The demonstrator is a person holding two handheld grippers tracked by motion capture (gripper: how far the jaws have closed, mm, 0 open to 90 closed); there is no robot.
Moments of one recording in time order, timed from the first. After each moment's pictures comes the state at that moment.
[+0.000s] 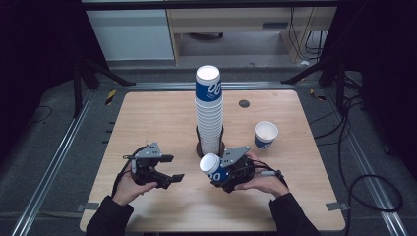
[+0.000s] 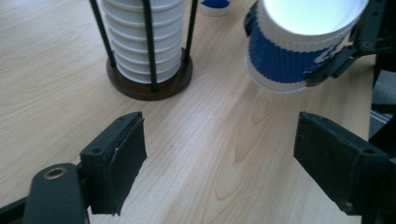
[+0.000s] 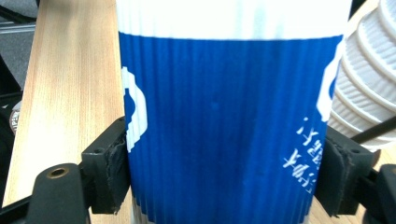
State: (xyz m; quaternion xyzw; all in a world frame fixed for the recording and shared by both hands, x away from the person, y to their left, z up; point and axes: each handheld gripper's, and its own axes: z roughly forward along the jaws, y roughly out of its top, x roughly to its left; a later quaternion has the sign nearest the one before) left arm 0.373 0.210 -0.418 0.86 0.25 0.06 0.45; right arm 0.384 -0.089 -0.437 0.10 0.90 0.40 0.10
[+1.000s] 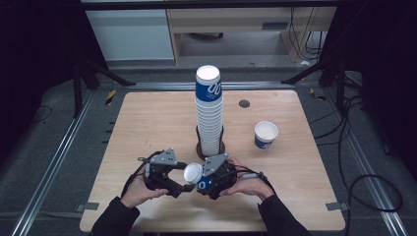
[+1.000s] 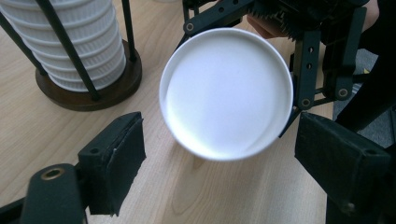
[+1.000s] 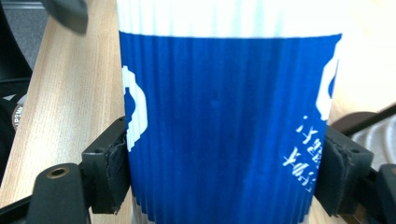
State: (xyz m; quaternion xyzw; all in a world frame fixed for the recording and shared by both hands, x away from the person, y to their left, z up) left arm 0.365 0.176 -0.422 0.88 0.20 0.02 0.42; right arm 0.379 -0.042 -0.457 0.04 0.92 0.38 0.08
